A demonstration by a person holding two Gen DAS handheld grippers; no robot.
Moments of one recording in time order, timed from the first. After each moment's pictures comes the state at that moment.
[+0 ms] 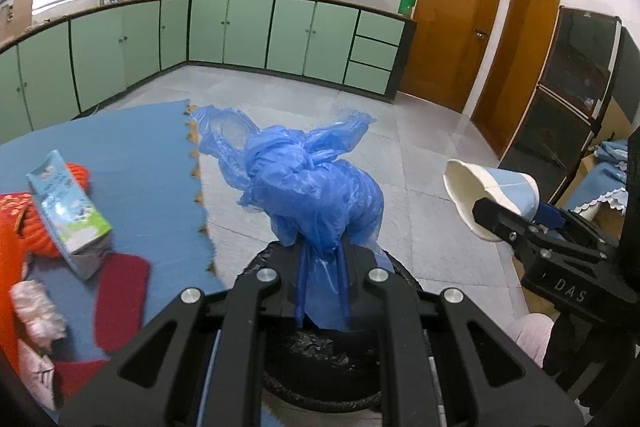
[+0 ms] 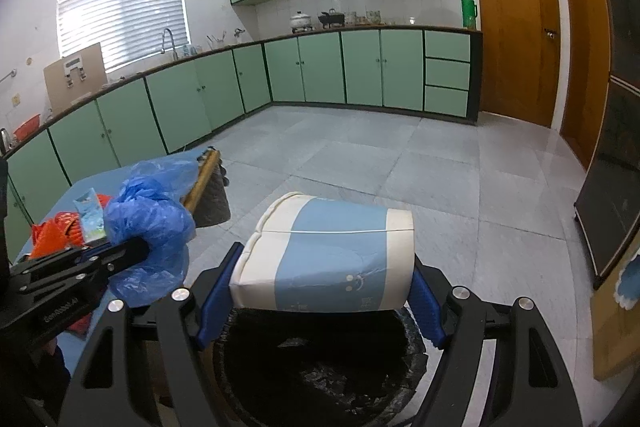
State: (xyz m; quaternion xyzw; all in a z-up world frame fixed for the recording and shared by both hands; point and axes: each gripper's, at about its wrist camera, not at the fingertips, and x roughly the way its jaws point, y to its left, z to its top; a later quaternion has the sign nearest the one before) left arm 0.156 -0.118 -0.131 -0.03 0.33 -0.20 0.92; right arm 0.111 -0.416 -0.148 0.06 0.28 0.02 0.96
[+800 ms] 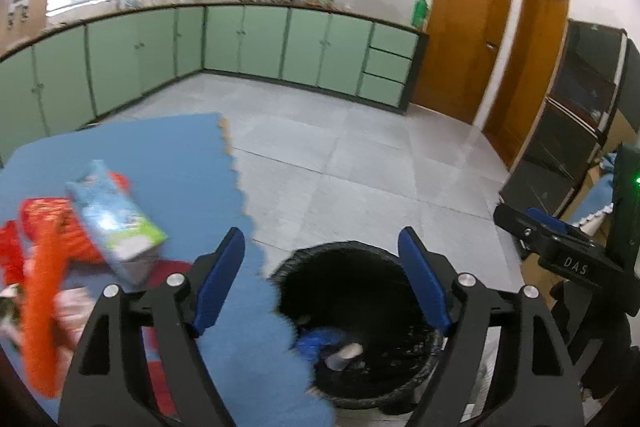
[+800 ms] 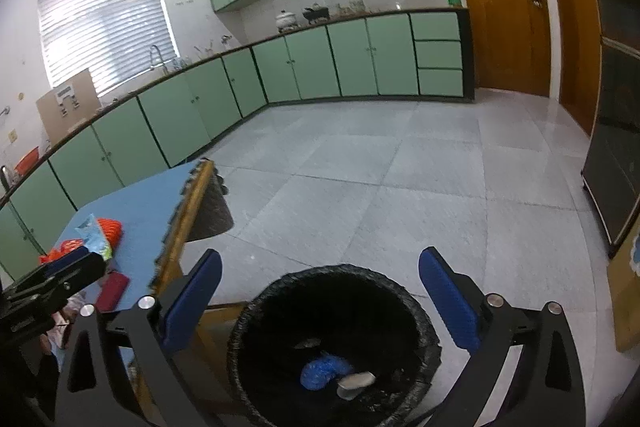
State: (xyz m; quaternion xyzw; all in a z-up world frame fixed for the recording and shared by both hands) left arm 0.139 -0.067 -0.101 -0.03 0.31 -0.16 0.94; right arm 0.108 -0.422 -0.139 0.11 0.28 0.02 0.95
